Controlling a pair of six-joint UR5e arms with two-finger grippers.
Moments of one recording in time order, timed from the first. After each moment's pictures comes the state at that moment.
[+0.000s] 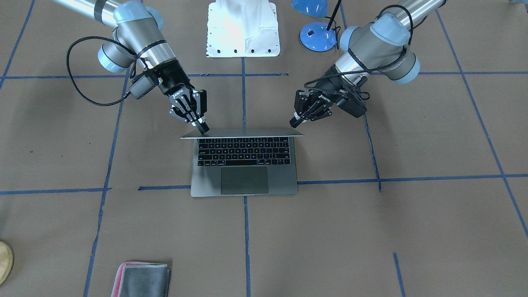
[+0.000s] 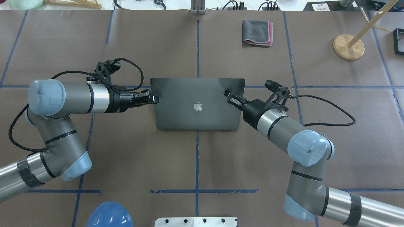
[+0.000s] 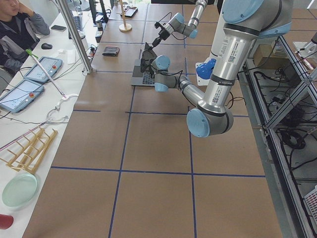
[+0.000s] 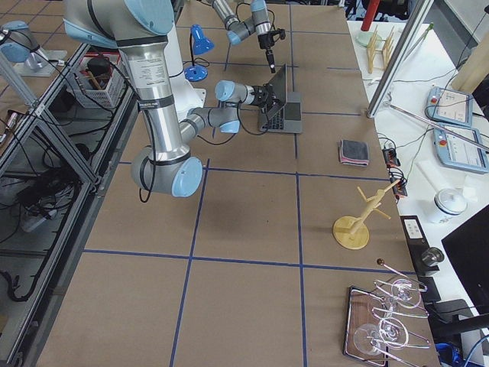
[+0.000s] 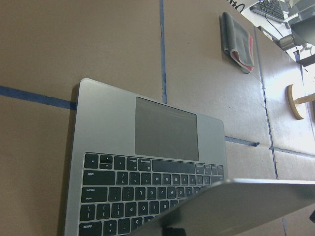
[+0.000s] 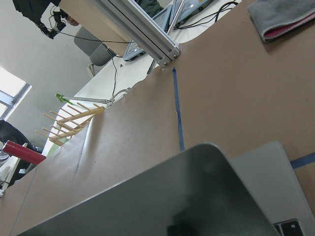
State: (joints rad) left arm -0.62 -1.95 -1.64 -2.62 -1.86 -1.51; right arm 0.40 -1.22 1.67 -0.51 1.18 1.56
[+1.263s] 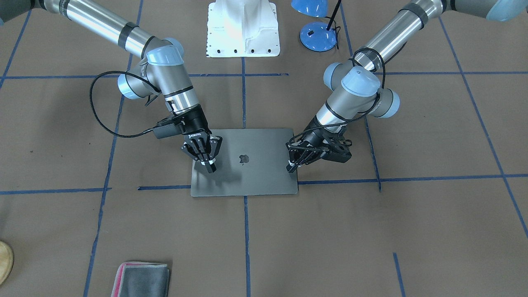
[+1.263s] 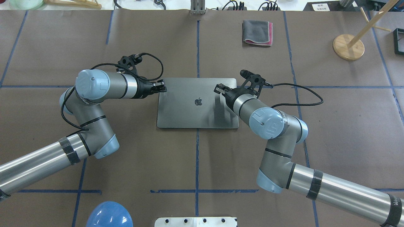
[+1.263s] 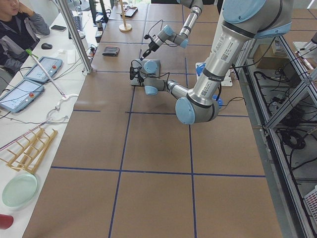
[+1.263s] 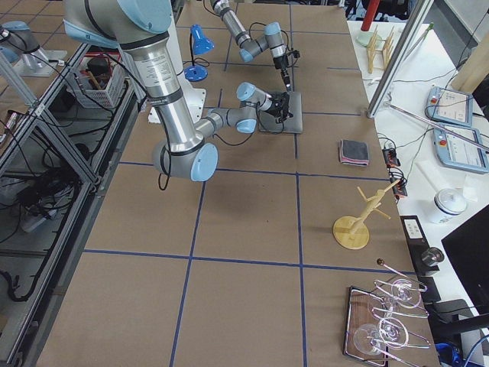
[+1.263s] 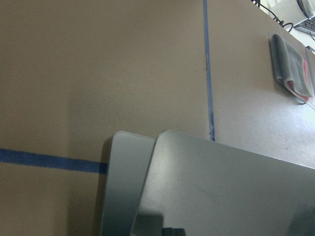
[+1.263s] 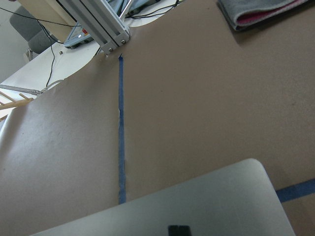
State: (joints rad) left arm -0.64 -2.15 -1.28 -2.61 -1.81 -1.46; right arm 0.47 -1.03 1.41 -0.70 1.27 1.56
